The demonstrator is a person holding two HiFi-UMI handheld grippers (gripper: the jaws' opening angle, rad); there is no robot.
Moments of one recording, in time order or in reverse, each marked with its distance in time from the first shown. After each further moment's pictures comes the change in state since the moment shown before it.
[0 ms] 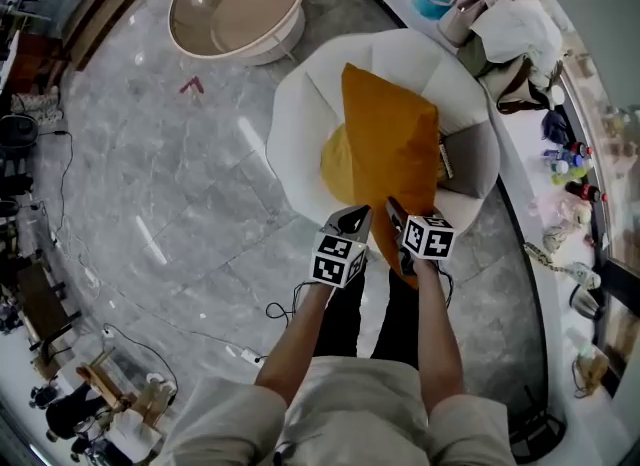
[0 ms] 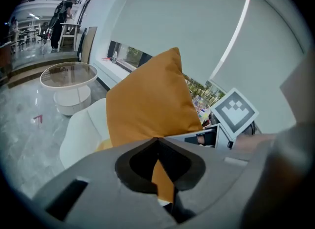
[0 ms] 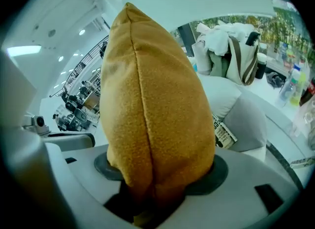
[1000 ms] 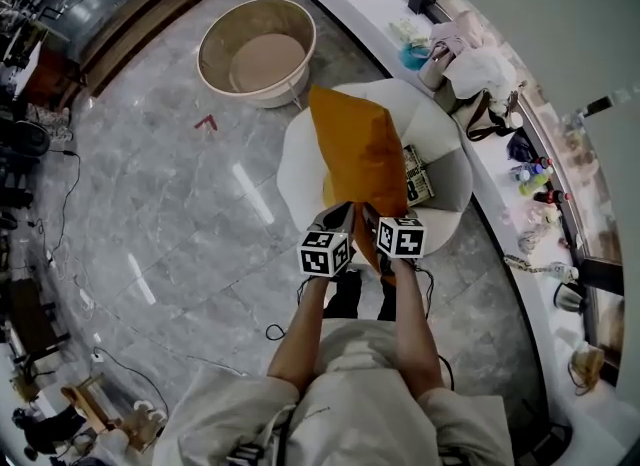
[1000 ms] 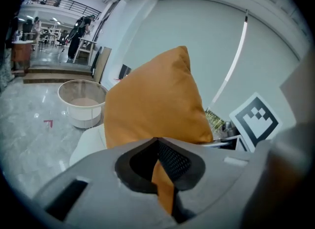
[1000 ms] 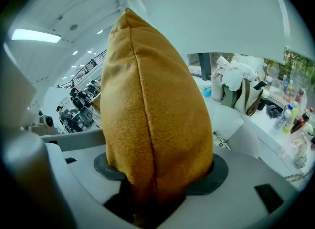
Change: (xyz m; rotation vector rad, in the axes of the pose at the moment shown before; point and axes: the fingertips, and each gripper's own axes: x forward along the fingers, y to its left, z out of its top) left arm -0.136 -0.018 0.081 -0.099 -0.234 0.040; right arm -0.111 0.139 0.053 -0.141 -0.117 -0.013
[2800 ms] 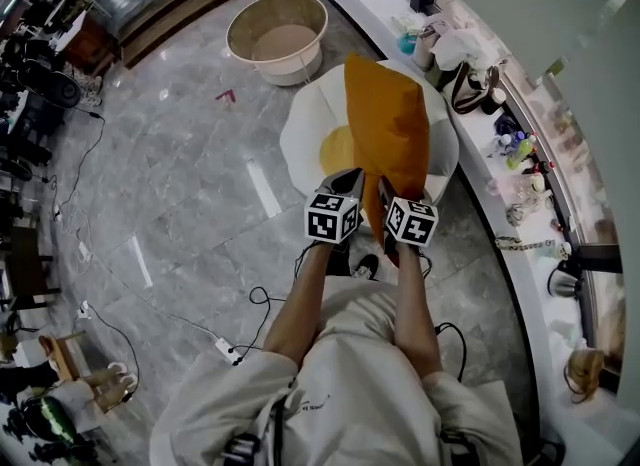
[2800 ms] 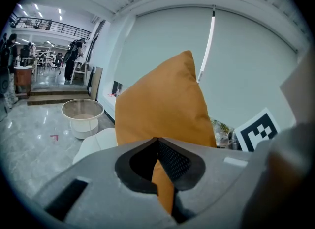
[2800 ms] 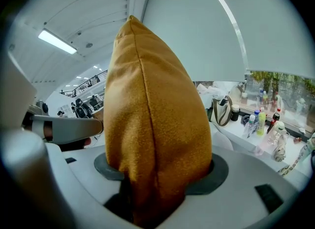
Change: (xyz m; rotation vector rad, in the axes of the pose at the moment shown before) left arm -0.114 -0.190 -0.069 0.163 -0.112 0.038; right arm -0.215 -0.045 -0.093 -0.025 -0.280 -0.040
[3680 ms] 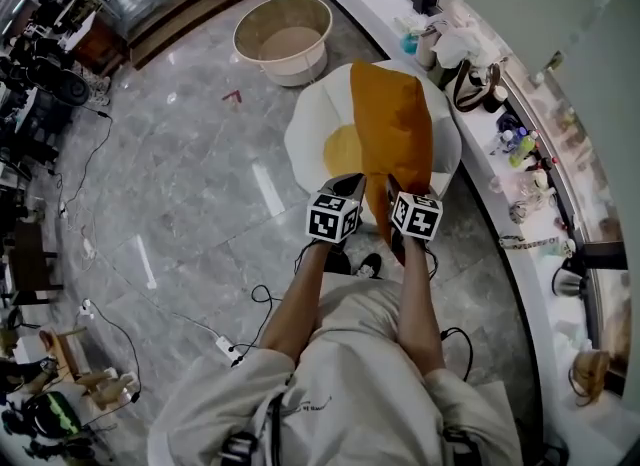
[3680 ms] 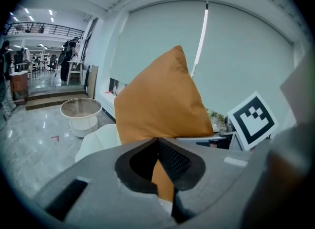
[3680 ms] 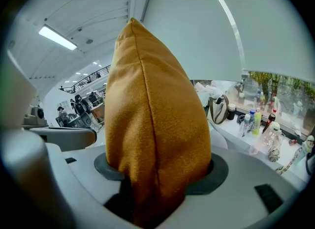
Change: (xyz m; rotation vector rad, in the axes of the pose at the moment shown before) left arm -0.013 -0.018 -0.041 0.061 0.061 -0.012; right arm -0.018 -0.018 -0.019 -0.024 0.030 -0.020
